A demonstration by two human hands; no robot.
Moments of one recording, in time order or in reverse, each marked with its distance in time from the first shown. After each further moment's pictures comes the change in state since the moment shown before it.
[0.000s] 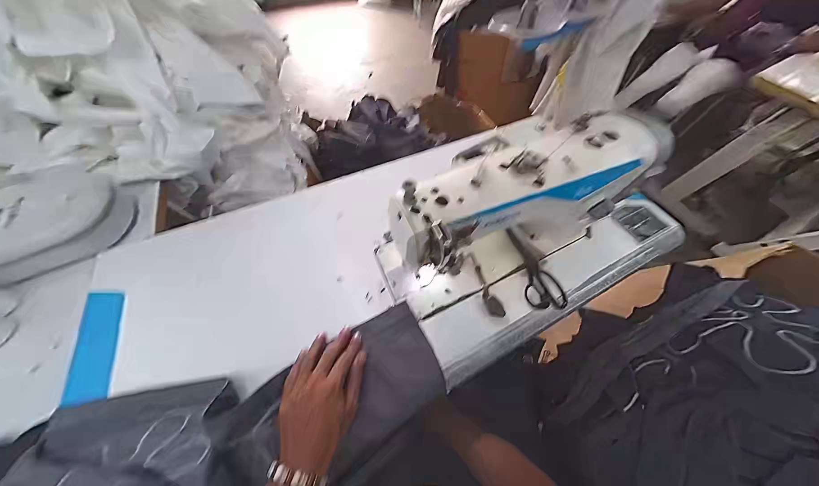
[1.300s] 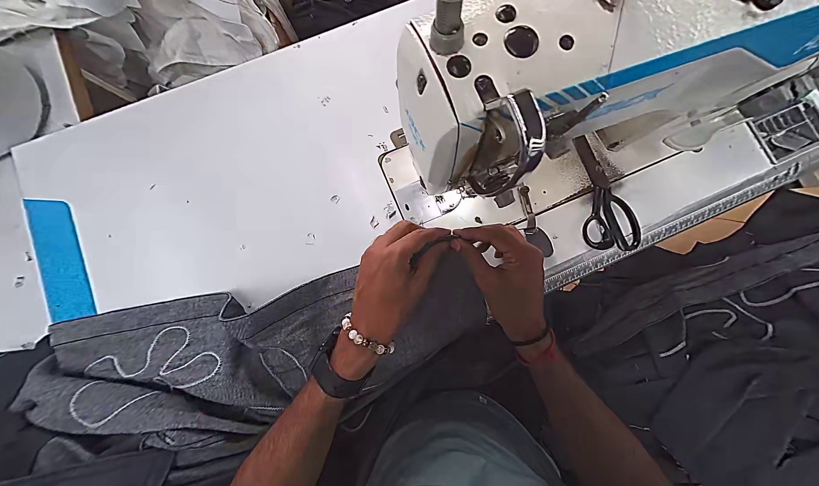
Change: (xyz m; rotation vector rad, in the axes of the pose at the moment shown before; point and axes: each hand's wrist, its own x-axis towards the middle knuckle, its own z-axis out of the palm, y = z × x) left_hand 0.096 0.062 0.005 -0.596 -0.134 0.043; right_hand 0.030 0.040 -0.054 0.526 1.386 -0.546
